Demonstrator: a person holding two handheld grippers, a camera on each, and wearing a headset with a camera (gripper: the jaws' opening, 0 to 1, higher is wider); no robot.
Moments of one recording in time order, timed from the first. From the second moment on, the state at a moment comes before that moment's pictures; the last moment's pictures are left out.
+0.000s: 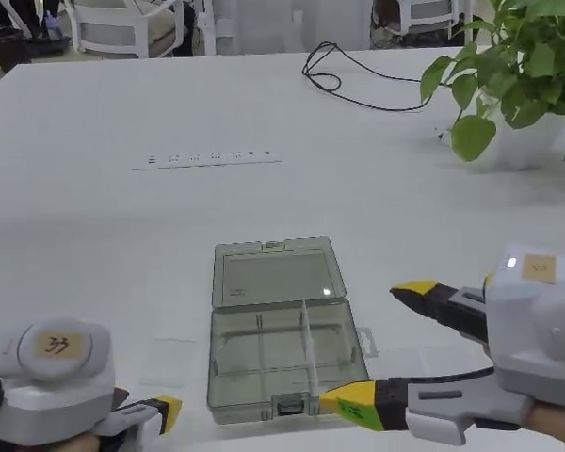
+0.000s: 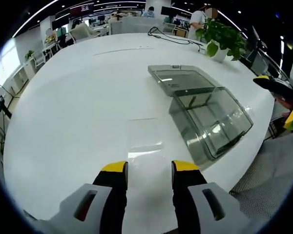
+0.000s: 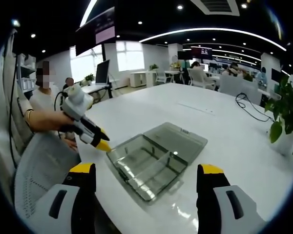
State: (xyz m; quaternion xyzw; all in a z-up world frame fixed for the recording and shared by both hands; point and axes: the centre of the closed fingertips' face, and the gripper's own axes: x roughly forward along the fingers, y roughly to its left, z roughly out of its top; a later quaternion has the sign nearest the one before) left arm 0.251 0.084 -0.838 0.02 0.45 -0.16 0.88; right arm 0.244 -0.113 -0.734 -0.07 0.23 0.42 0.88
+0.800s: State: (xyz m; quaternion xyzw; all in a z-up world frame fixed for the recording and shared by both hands) left arm 0.254 0.087 -0.848 0.09 0.46 -0.15 0.87; right arm 0.246 -0.115 -0.739 -0.07 0.24 0.41 0.88
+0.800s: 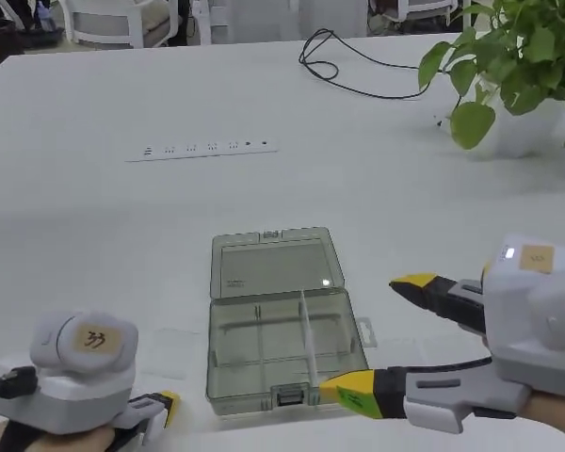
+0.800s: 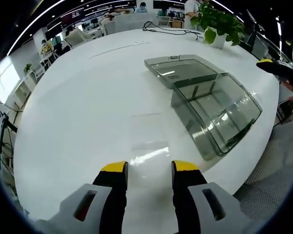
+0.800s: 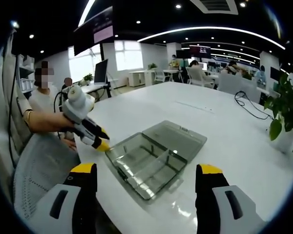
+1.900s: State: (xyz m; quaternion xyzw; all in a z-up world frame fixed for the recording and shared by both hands) left arm 0.258 0.096 -0.821 0.03 0.42 -0.13 0.90; right arm 0.258 -0.115 -0.734 0.03 0.27 0.35 0.90
